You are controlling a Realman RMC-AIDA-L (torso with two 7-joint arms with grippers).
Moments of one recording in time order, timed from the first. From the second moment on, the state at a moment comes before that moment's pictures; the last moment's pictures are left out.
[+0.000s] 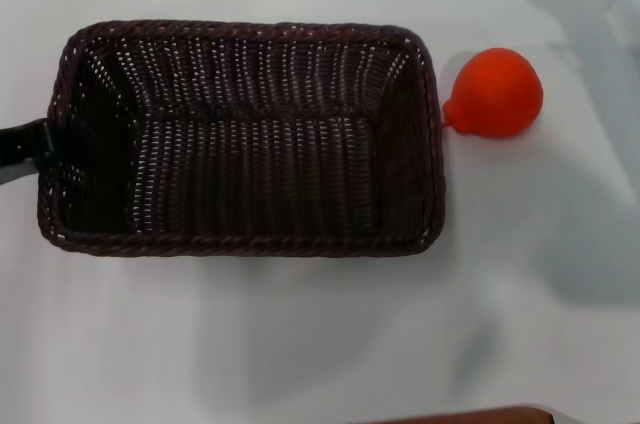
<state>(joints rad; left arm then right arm) -0.12 -2.17 -2.03 -1.61 2.30 -1.45 0.24 0.38 2.09 2.00 0.15 -0.27 1.34 0.69</state>
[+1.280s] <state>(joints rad) -0.25 -2.16 -2.50 -1.49 2.26 -1.62 0.42 0.32 2.07 1.88 0.15 -0.28 1.40 0.68</state>
